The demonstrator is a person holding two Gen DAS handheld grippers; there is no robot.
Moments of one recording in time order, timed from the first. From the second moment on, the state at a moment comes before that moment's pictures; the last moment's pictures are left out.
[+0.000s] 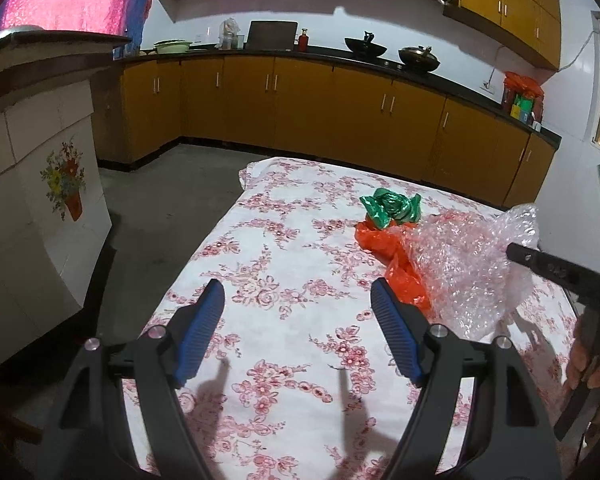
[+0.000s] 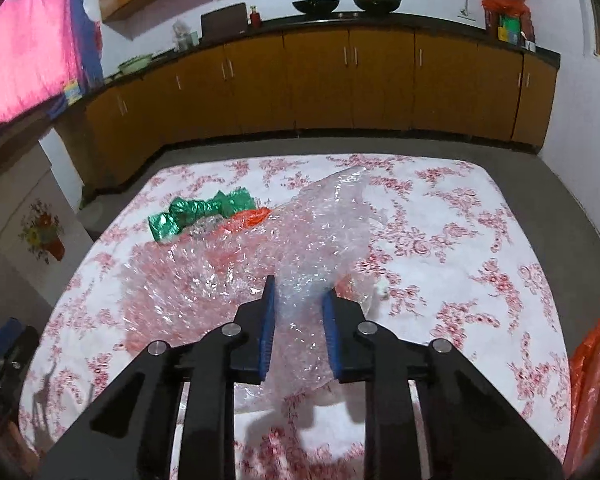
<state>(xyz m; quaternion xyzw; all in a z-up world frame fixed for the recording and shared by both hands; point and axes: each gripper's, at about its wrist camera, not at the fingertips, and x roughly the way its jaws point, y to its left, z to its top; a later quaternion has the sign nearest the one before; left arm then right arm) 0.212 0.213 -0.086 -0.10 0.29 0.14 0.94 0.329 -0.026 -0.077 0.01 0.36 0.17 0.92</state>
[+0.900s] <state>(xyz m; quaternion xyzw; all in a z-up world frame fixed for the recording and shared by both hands) 0.336 0.158 -0.101 -0.12 0.37 0.08 0.92 0.281 -0.149 -0.056 0.06 0.34 0.08 0.94</state>
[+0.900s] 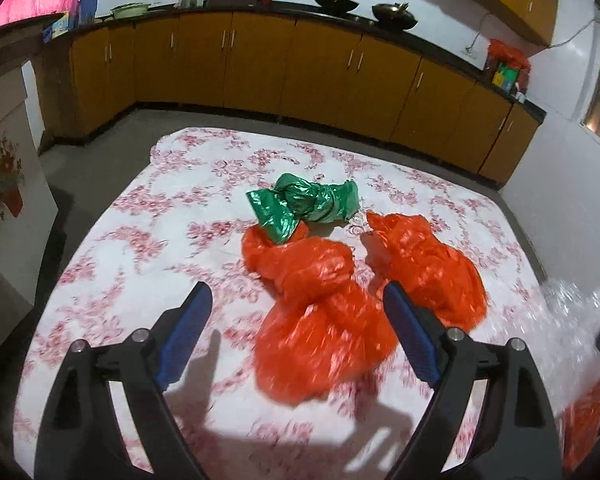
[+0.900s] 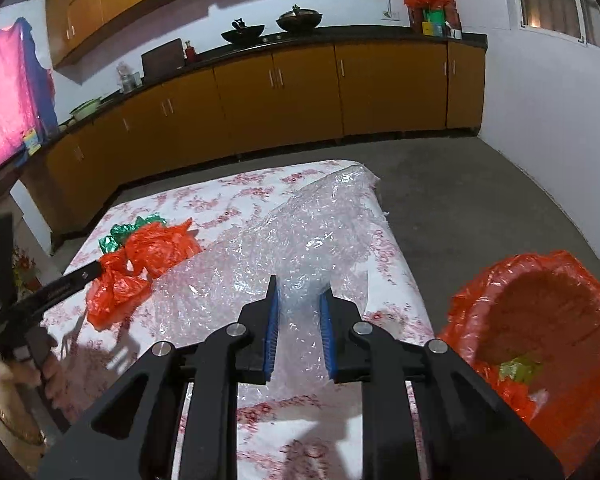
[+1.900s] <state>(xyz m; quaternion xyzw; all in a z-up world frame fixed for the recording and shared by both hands) 0.288 0.137 -0.110 -0.11 0.41 0.03 0.91 0.248 -0.171 -0.051 0.07 0.33 0.09 0.94</state>
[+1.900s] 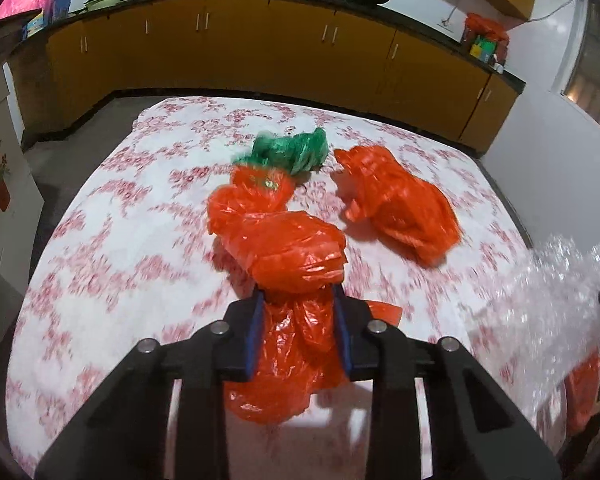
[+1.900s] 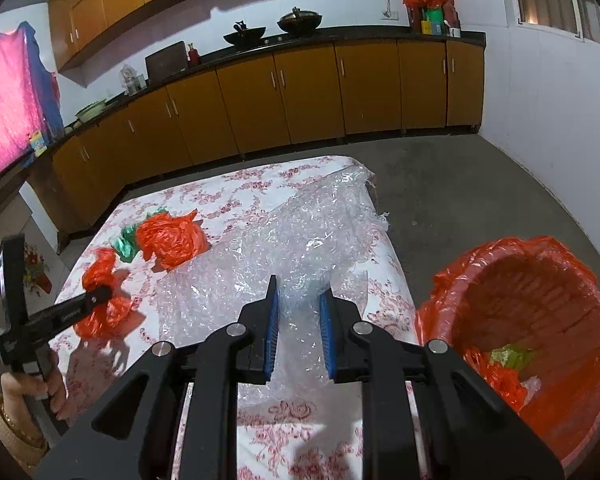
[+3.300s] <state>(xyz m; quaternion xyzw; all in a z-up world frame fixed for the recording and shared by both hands) 0.220 -0.051 -0.023 -0.03 0.33 -0.21 0.92 0.151 -0.304 -0.023 0.11 0.27 -0.09 0.95</state>
